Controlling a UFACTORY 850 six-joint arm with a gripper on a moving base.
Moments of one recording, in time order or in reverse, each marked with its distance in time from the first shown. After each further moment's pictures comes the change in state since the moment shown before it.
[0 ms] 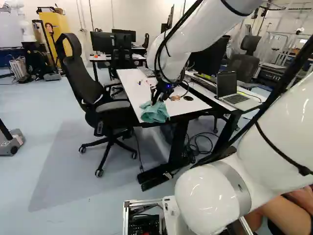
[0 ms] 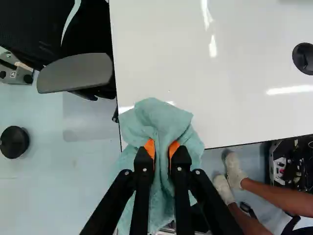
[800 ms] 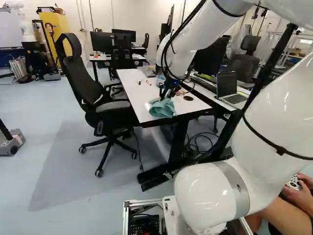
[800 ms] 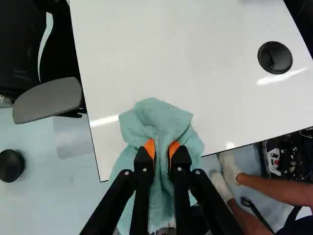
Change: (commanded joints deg) arm -7.9 -5.7 -5.3 0.0 0.2 0.0
